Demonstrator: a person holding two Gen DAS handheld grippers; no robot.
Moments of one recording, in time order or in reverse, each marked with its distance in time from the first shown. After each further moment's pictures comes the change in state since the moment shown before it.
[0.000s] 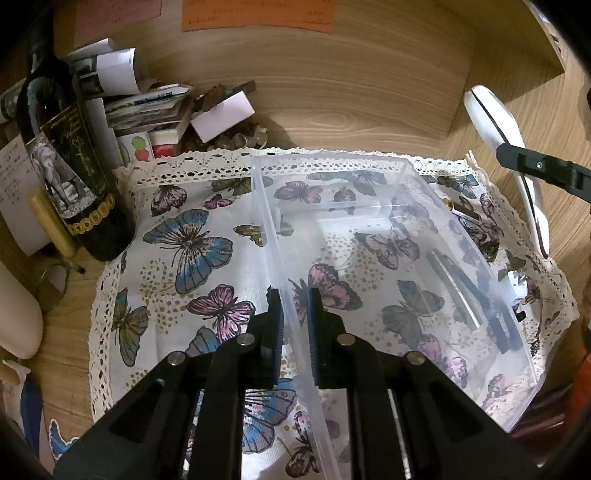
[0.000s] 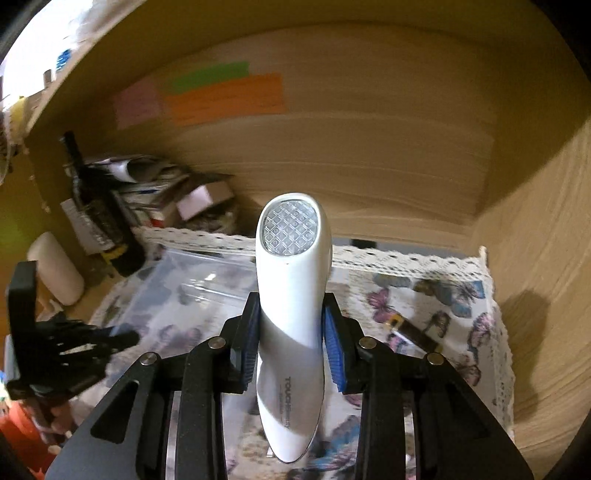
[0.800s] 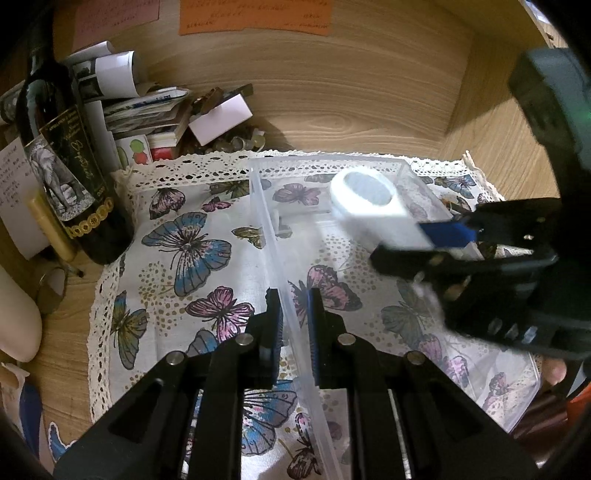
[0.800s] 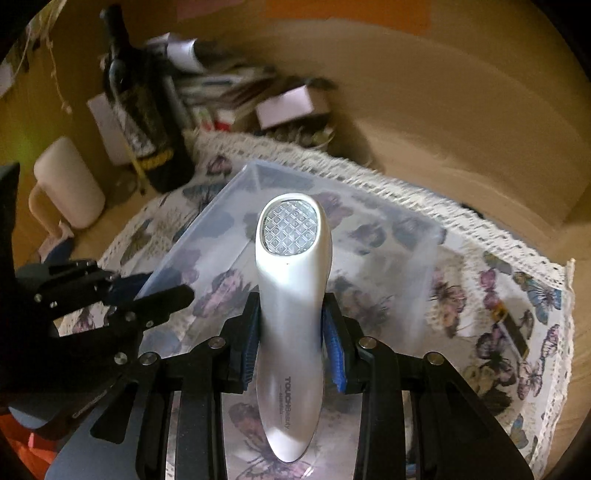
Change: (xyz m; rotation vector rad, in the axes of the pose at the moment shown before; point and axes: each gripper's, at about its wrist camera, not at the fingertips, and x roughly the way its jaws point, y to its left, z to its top) left arm -0.001 0.000 0.000 0.009 -0.012 -0.008; right arm 0.087 0.092 -0.024 -0.191 0.274 0.107
